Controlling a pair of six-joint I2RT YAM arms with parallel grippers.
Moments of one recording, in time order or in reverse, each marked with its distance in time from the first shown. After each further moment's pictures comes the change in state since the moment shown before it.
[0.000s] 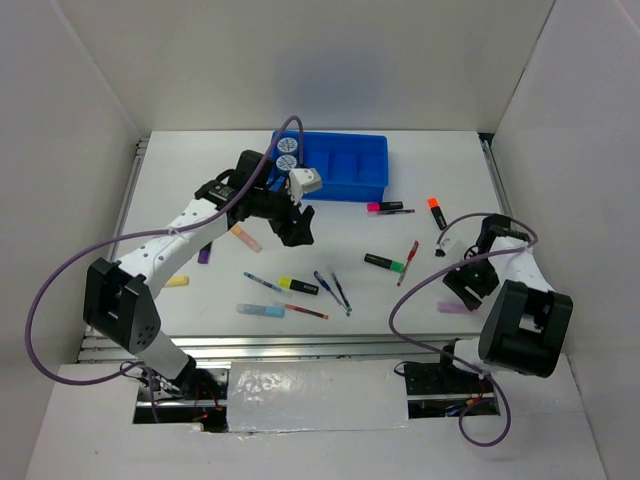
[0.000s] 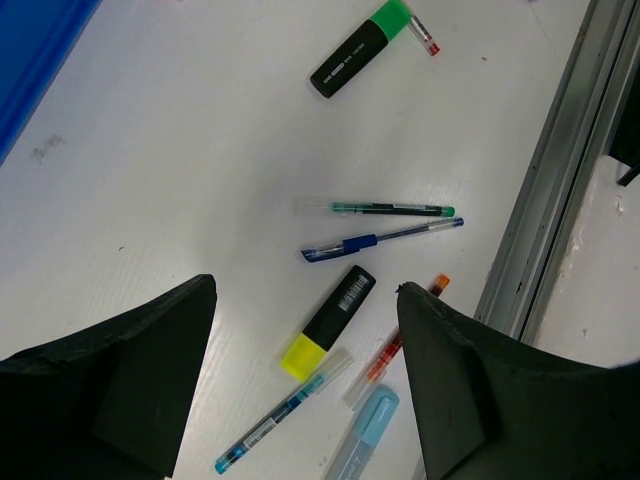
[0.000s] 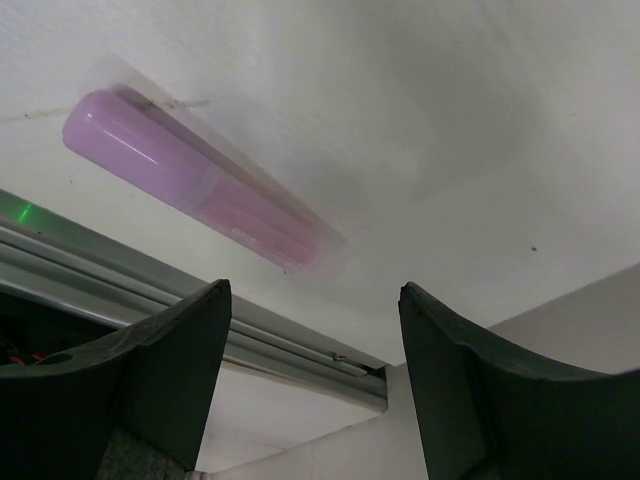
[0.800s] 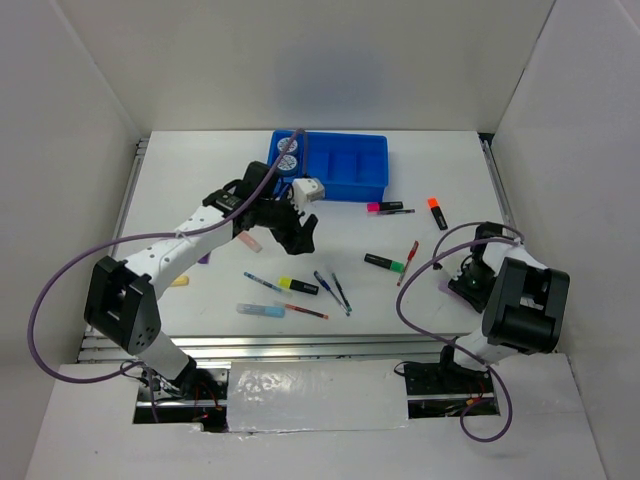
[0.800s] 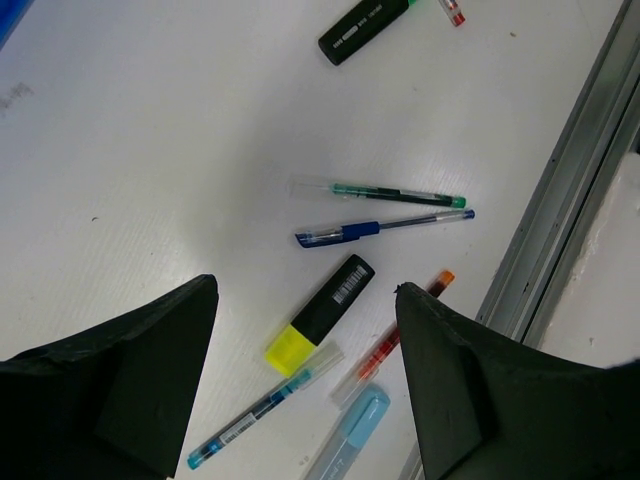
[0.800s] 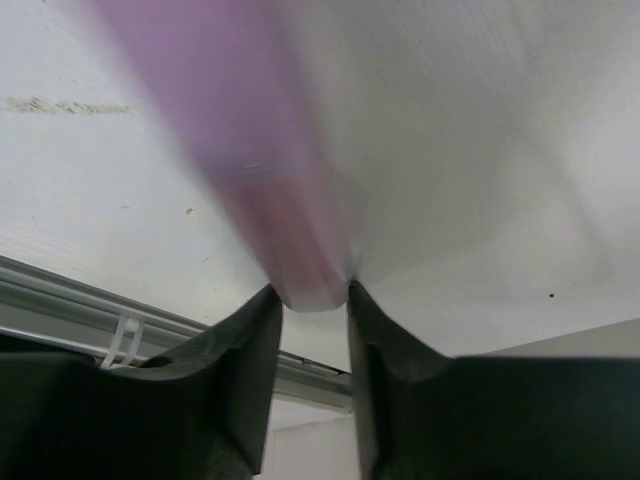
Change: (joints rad) left arm -0.042 0.000 -0.085 0.045 -0.089 -0.057; right arm -0.008 0.149 -0.078 0.148 0.106 -0.106
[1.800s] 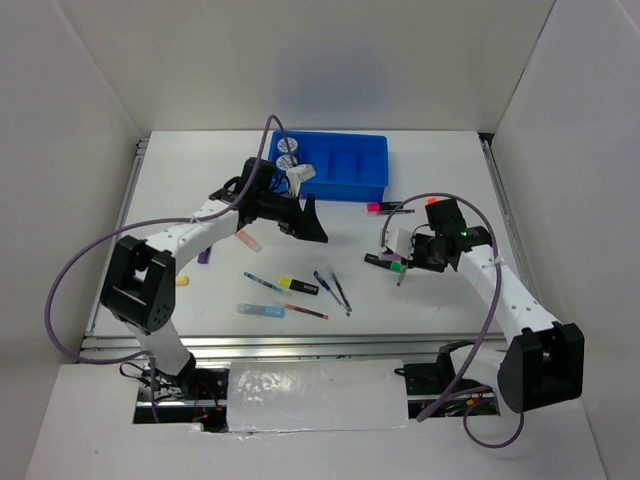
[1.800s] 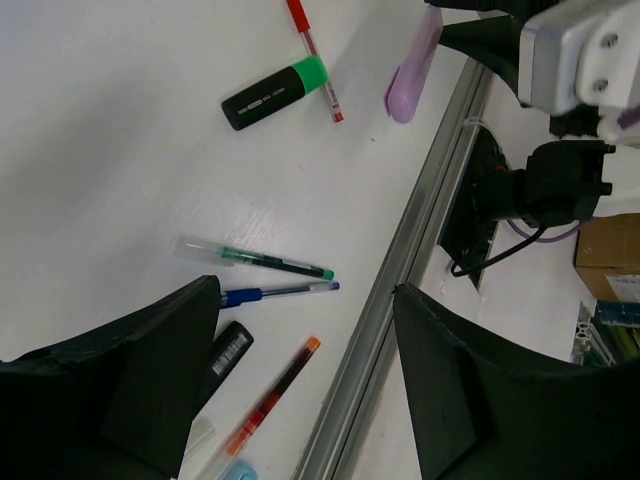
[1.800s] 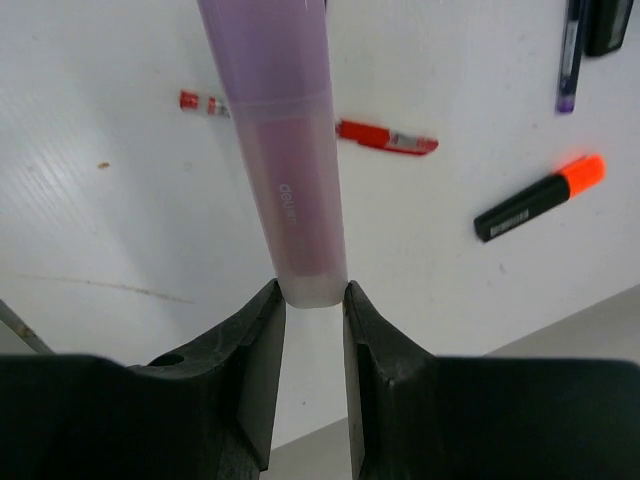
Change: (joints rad) left arm 0.094 0.113 -0.041 0.268 0.320 -0.455; right arm 0.504 -0.319 0.130 -0.020 -0.218 -0.019
